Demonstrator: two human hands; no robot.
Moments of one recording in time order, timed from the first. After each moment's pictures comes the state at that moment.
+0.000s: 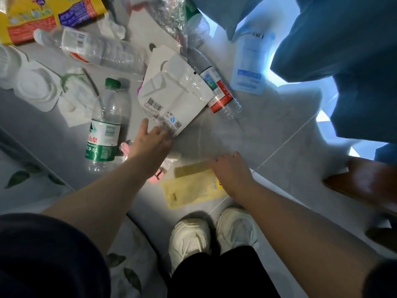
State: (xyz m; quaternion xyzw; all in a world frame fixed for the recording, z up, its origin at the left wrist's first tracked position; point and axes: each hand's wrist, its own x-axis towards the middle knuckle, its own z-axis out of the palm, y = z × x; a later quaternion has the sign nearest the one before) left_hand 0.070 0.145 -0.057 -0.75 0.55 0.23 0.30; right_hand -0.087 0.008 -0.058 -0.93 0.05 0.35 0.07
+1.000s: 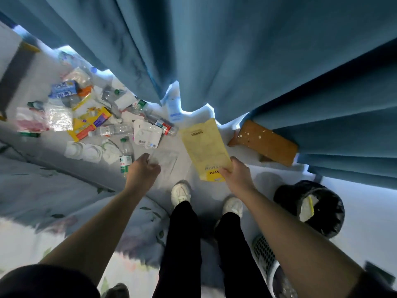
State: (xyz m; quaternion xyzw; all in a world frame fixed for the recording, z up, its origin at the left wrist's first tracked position) left_hand -0.022 0.107 0.448 -0.87 0.22 0.41 -0.15; right_hand -0.246 -0.010 0.444 -0.66 0.60 0.09 0.45
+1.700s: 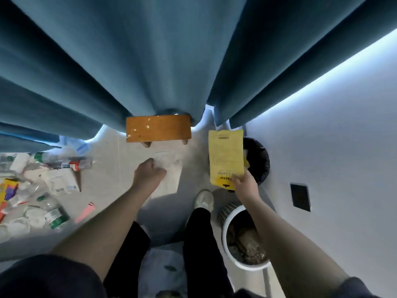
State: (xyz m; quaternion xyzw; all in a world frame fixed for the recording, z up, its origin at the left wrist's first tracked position) left_hand -0.428 -0.030 0.449 -0.79 0.36 0.49 -0.07; right_hand -0.695 0.000 0.429 -0.35 0.80 -0.06 0.48
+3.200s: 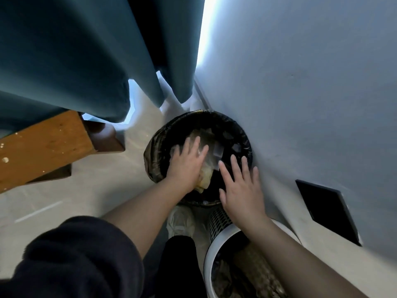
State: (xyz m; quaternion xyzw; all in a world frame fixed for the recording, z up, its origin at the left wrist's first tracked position) left_hand -0.723 -0.082 0.140 -0.36 0.88 0.19 0.26; right_hand -0.843 0.030 0.186 -0.59 0.74 0.19 0.24
